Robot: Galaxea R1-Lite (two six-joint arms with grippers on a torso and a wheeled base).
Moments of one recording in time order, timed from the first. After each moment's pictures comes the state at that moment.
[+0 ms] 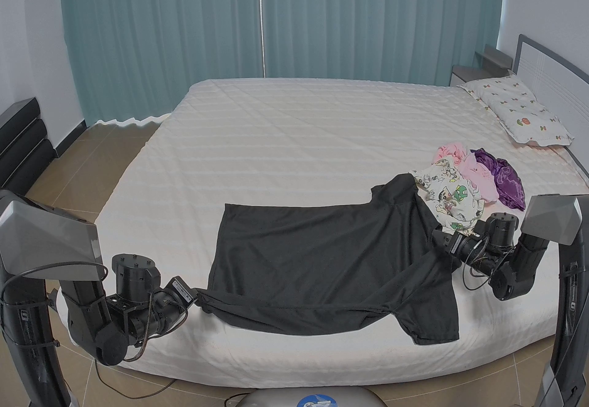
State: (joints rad) left arm -0.28 2.20 -0.29 -1.32 0.01 -0.99; right arm -0.05 2.47 -0.77 -1.29 0.21 0.44
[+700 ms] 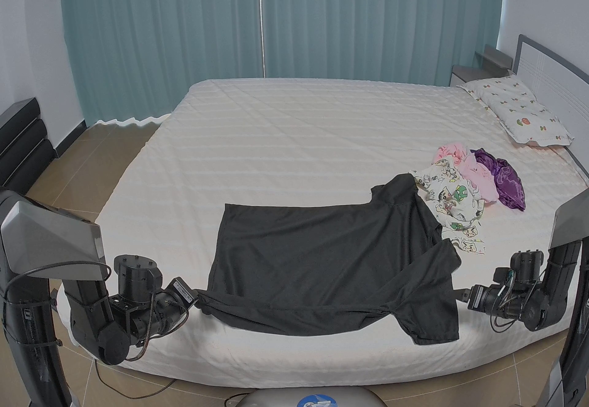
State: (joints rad) left arm -0.28 2.22 -0.30 -1.32 0.01 -0.99; right arm -0.11 2.32 -0.25 -1.30 0.32 0.28
